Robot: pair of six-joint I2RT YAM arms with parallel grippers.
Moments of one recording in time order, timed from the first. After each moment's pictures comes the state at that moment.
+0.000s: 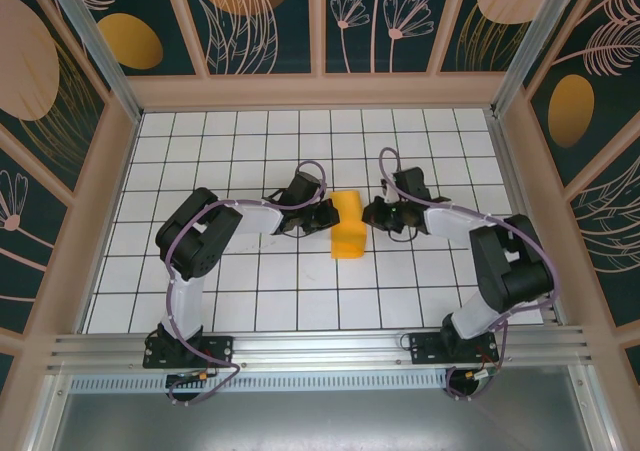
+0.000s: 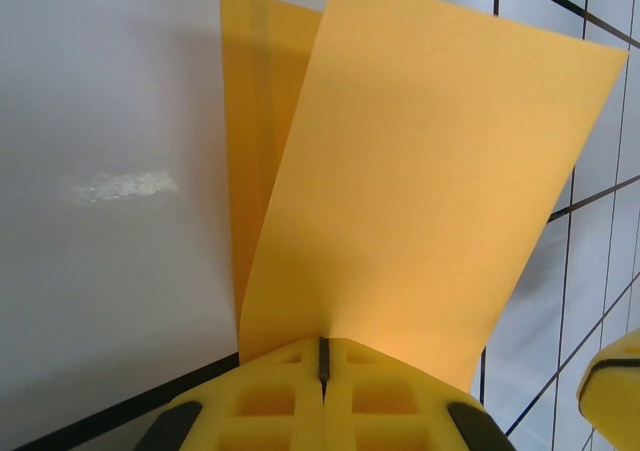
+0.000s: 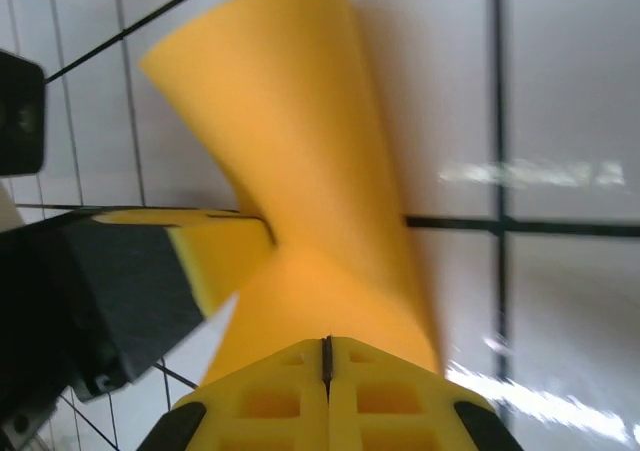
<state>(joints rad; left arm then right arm) -0.68 2.03 1.08 0.12 0.36 -0.91 0.37 1.61 0.79 -0.13 -0.49 0.63</state>
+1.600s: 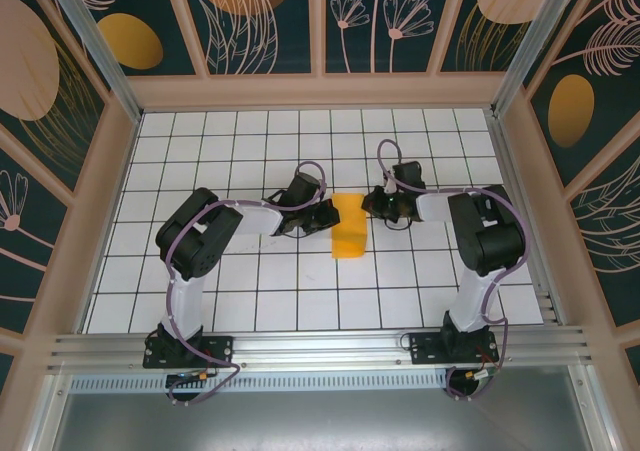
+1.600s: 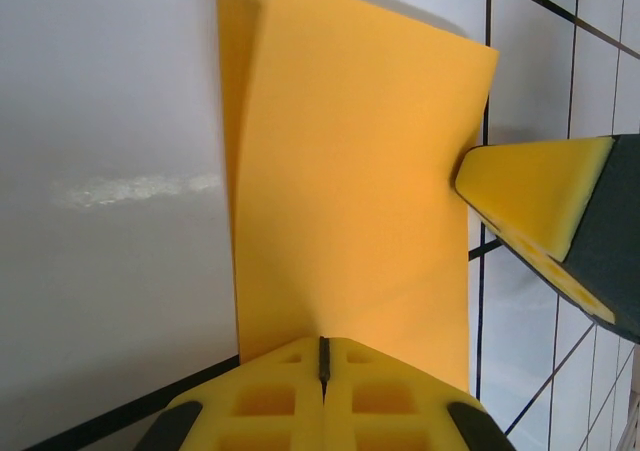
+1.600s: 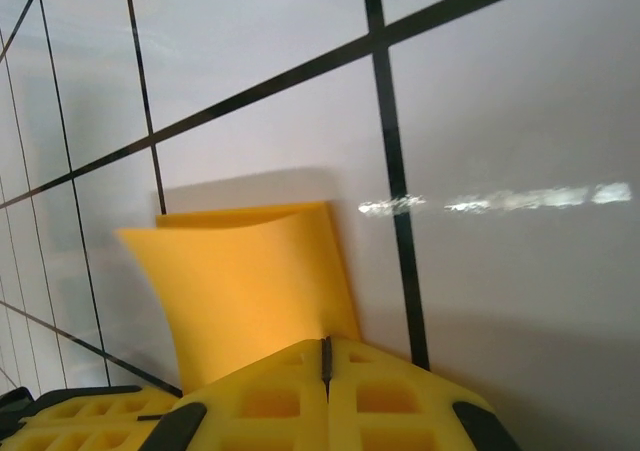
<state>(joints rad) -0.68 2.04 1.07 0.15 0.36 -0.92 0.29 1.85 0.88 0.06 -0.48 0.68</state>
